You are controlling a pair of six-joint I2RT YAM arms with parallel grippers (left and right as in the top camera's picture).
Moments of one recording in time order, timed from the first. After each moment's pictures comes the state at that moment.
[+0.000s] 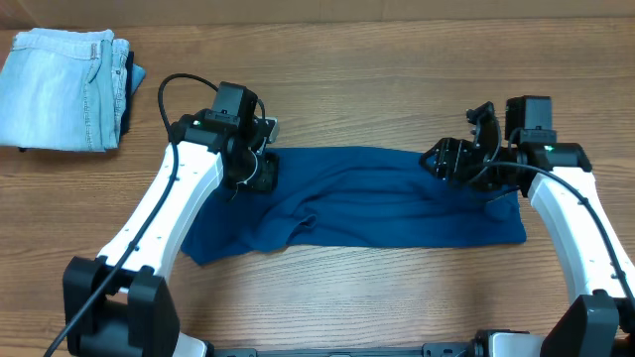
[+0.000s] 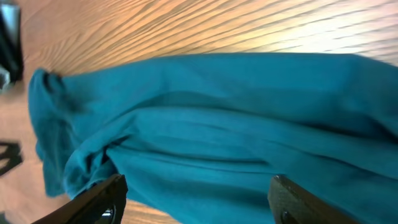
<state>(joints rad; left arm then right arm) -0.26 1.67 1.30 -0.99 0.19 -0.10 -0.04 1.50 1.09 -0.79 -0.54 0.18</state>
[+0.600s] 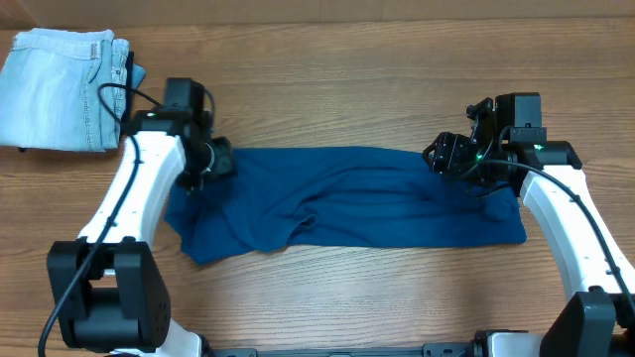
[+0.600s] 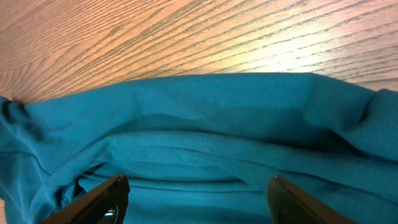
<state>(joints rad) -0.03 1.74 1.30 -0.95 0.09 -0.31 -0.01 1.51 1.09 -0.72 -0.37 0.28</state>
